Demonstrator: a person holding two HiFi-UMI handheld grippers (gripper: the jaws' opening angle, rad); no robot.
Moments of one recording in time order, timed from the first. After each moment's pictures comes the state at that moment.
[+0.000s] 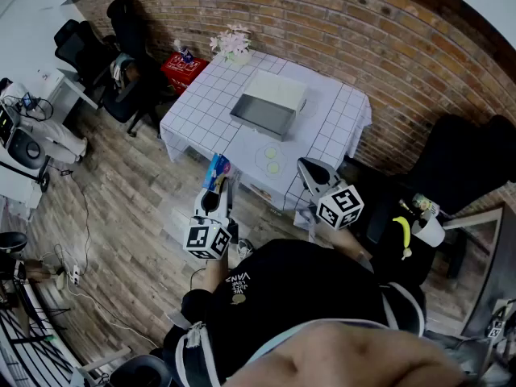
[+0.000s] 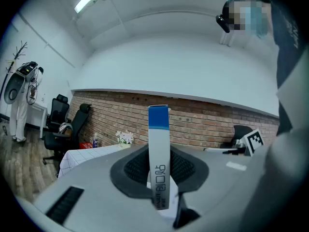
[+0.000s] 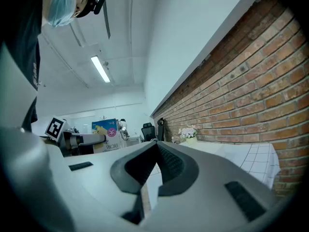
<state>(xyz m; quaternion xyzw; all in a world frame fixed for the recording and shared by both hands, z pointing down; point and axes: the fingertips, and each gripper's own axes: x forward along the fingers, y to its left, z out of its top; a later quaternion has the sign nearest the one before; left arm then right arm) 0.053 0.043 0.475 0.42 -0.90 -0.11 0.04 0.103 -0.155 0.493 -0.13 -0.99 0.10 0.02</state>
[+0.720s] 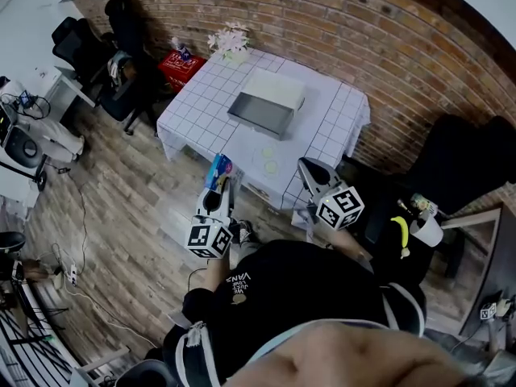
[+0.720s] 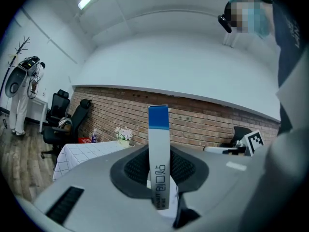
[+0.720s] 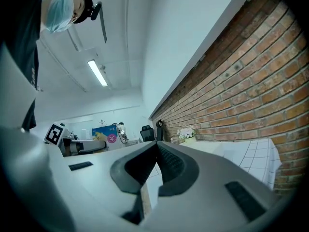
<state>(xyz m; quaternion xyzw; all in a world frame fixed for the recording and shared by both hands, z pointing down) 0.052 0.034 0.492 0.42 -0.90 -0.12 0.06 0.105 -0.163 0.499 -0.11 -0.99 0.12 0.01</state>
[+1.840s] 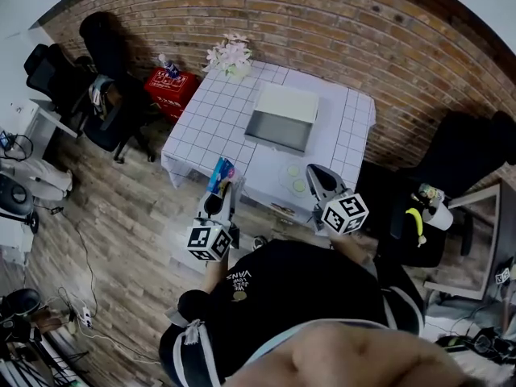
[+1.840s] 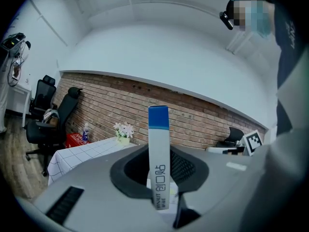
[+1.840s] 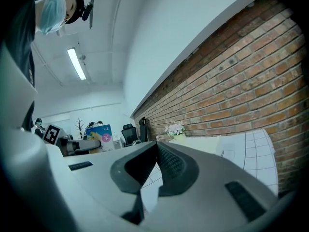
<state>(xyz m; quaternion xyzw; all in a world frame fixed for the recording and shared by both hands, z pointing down) -0.096 0.087 0.508 0.50 -0.85 -0.12 0.10 0.004 -0.116 0.519 0.01 -0.99 0.14 0.04</state>
